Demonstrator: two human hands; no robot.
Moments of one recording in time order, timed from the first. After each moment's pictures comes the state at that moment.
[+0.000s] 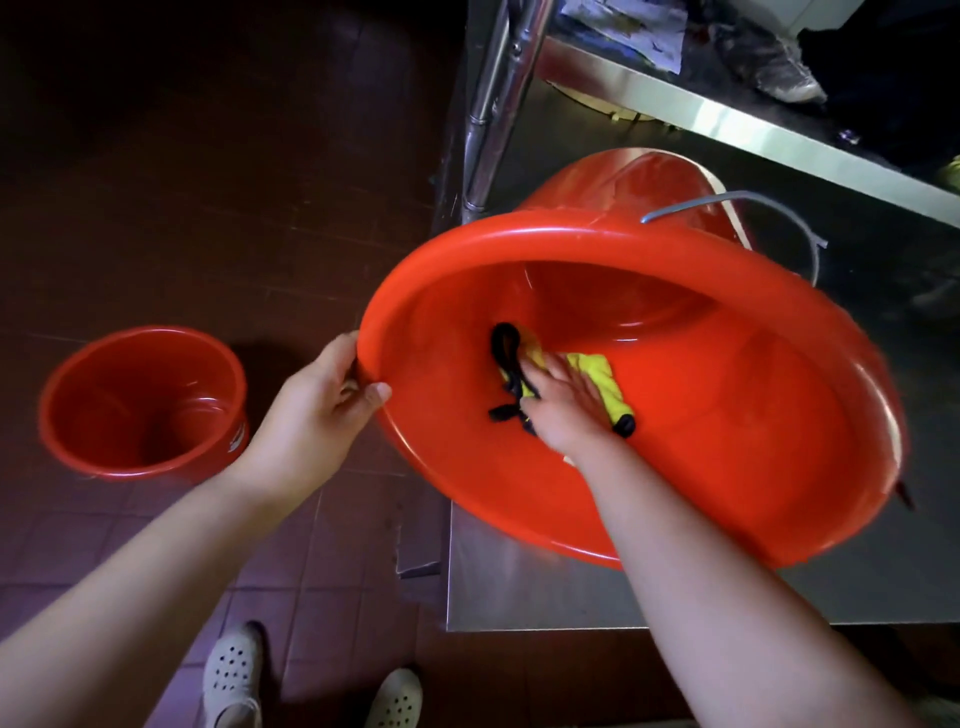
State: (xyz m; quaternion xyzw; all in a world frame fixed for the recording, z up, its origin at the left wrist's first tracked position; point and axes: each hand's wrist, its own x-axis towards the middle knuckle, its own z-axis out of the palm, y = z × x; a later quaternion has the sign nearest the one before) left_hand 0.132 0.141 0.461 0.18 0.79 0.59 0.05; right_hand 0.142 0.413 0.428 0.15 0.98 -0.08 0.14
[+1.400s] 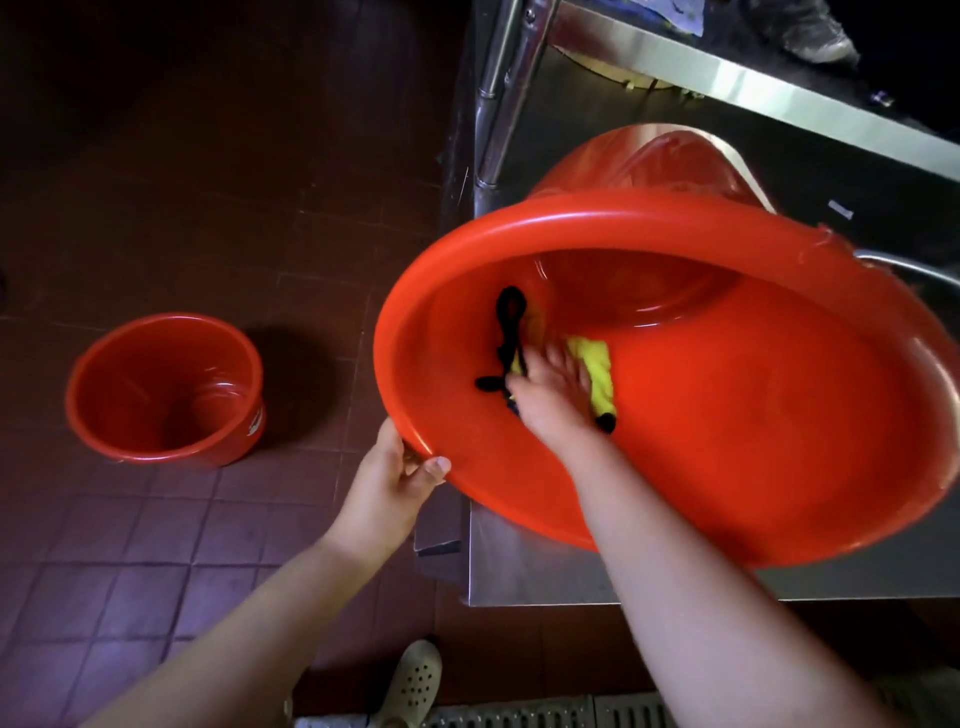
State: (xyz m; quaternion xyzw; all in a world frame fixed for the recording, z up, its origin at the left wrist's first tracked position) left_hand 0.194 0.164 0.408 0.07 0.69 0.69 0.20; right_hand 0.143 0.370 0.423 0.20 0.97 -0.14 0.09
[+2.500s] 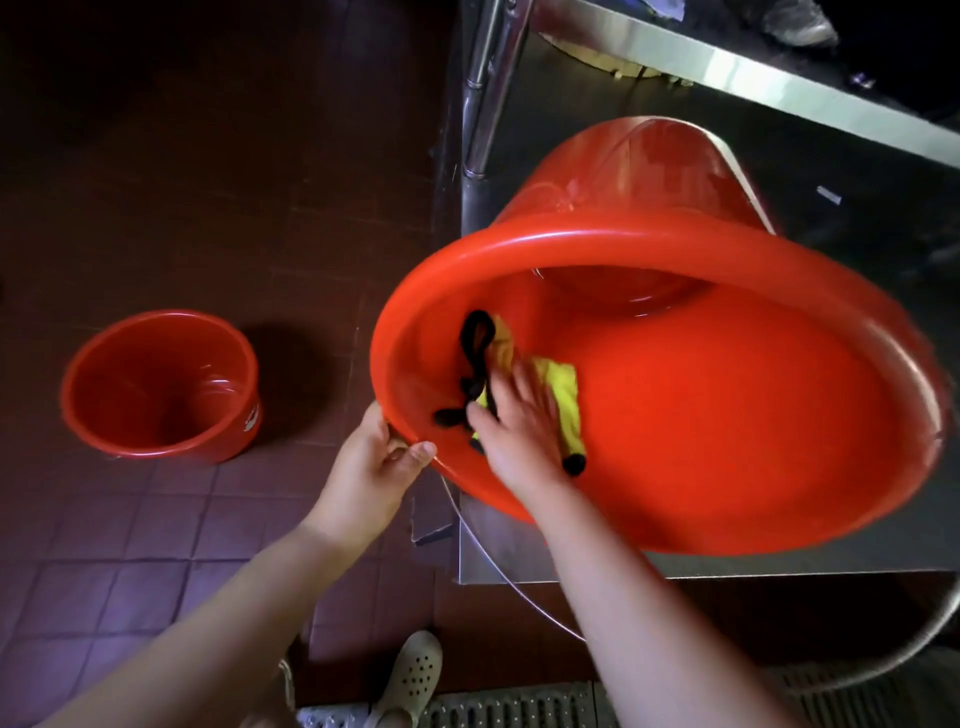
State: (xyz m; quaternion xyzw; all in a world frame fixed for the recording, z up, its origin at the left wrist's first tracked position) left_hand 0.198 0.163 0.408 0.11 0.70 0.69 0.15; right_hand 0.201 0.334 0.416 0.15 0.96 -0.23 0.03
